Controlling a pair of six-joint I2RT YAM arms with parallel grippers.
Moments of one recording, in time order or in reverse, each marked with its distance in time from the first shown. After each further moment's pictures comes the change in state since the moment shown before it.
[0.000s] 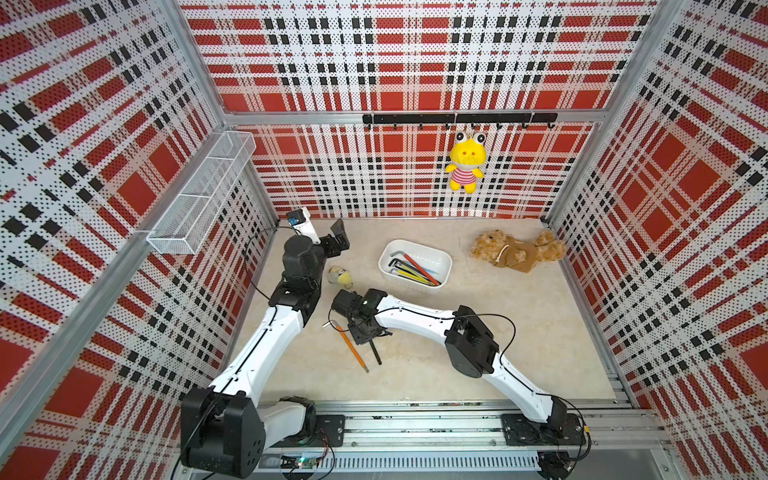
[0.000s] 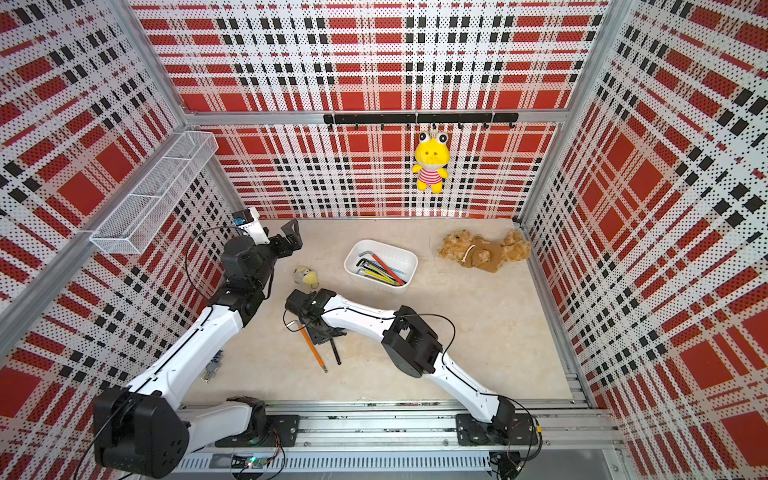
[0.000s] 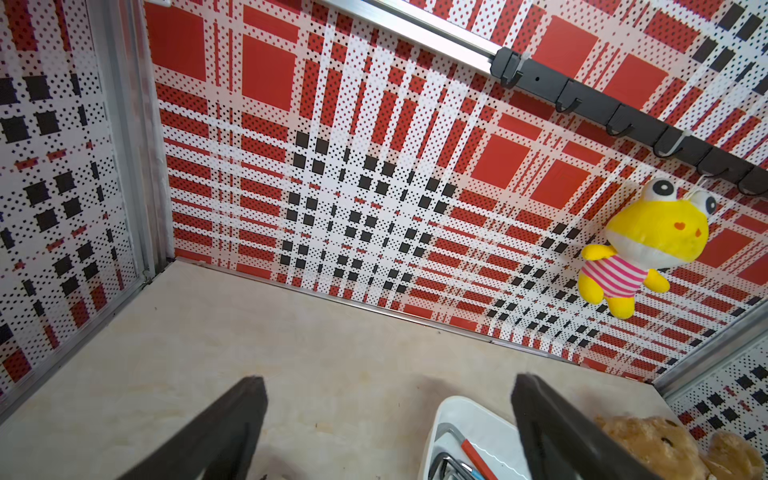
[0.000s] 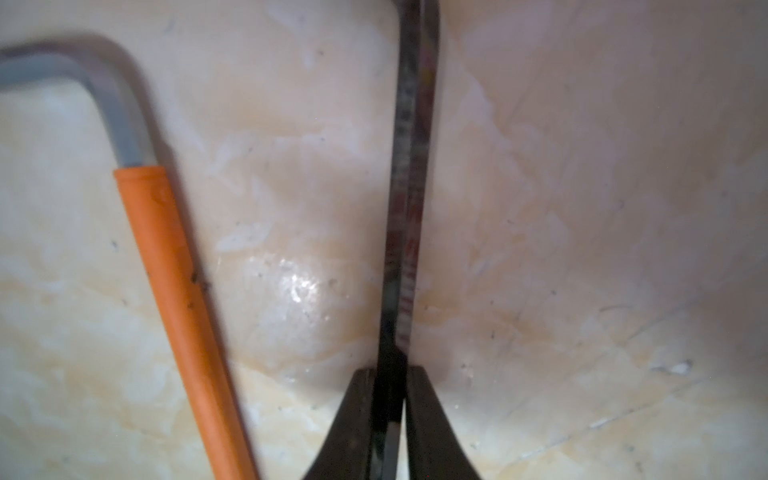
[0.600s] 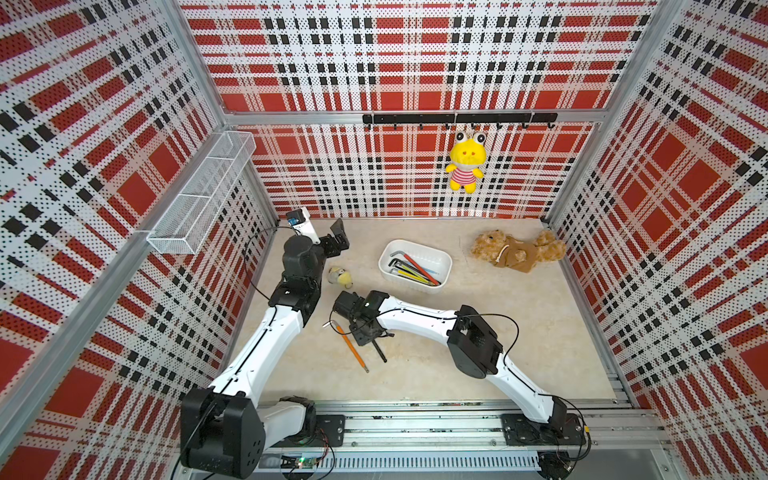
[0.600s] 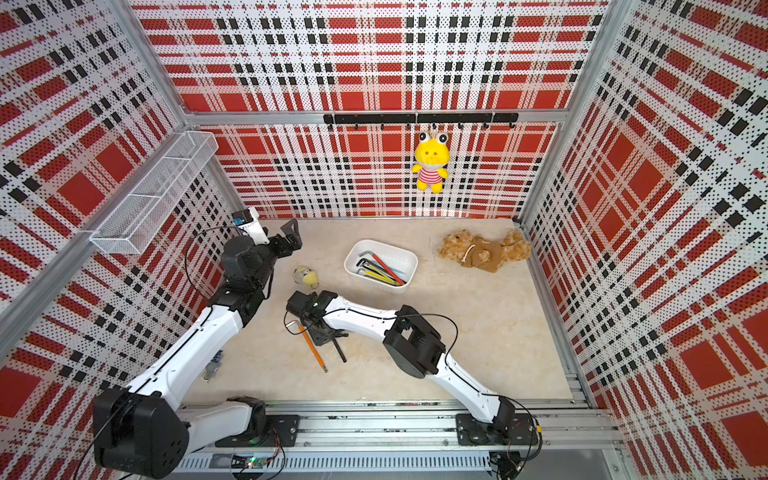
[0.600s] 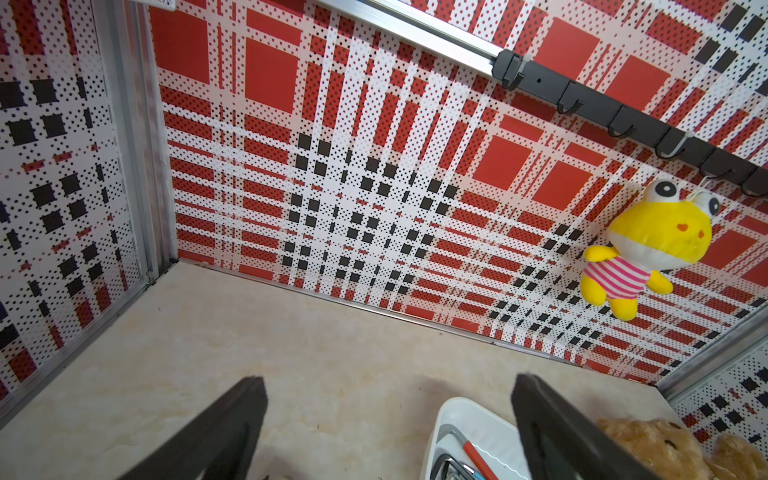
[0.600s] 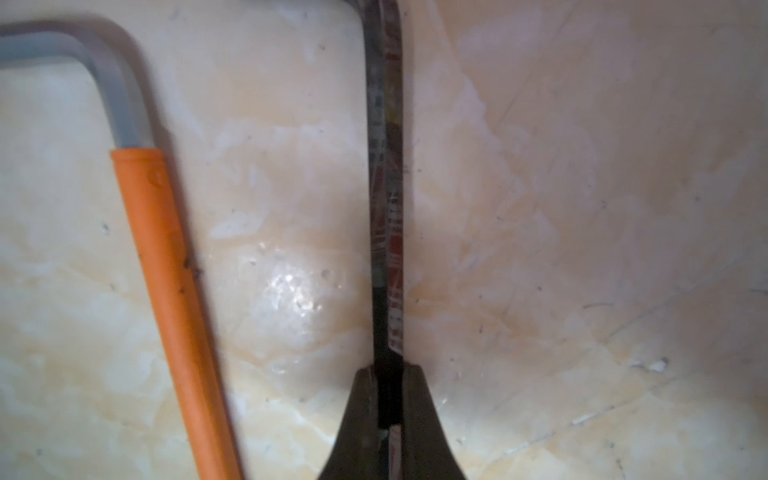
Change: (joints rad) left arm -0.003 -0.003 0.000 0.000 -0.007 0.003; right arm -0.004 -0.074 -0.132 0.072 0.043 -0.064
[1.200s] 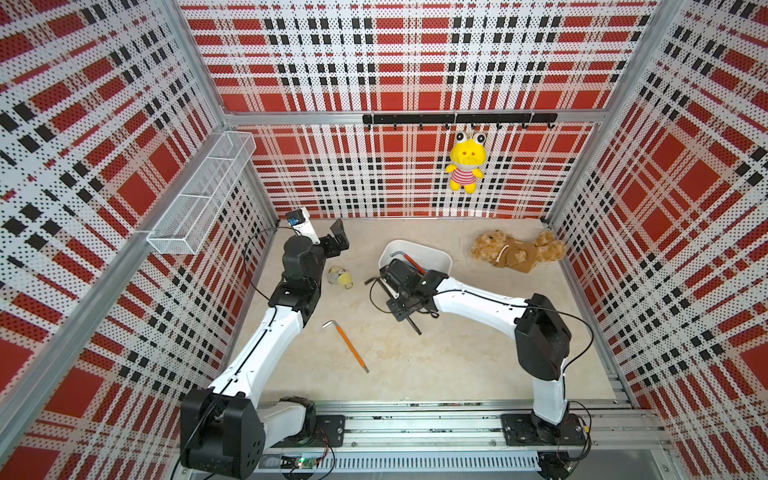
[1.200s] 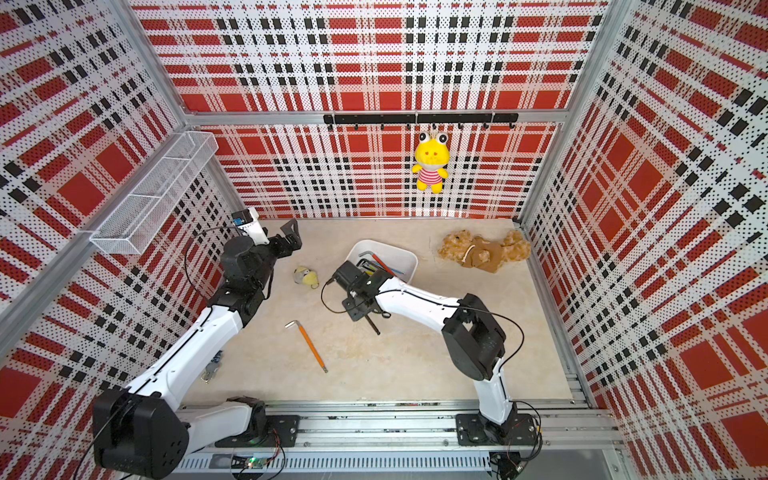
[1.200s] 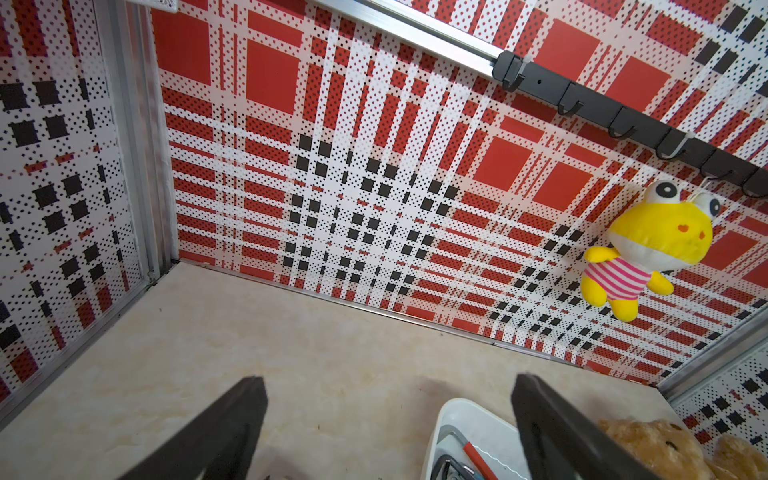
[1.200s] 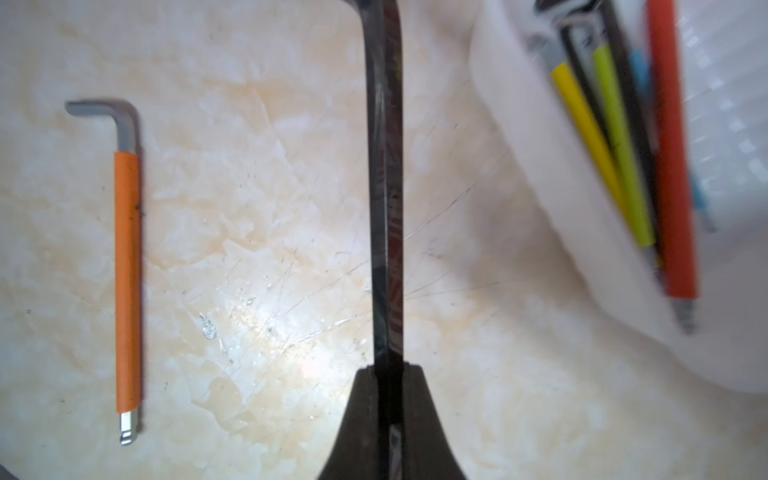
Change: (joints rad) left arm 0.000 0.000 0.000 0.000 -0.002 0.000; right arm -0.200 -0.497 -0.468 0.258 -0.016 -0.312
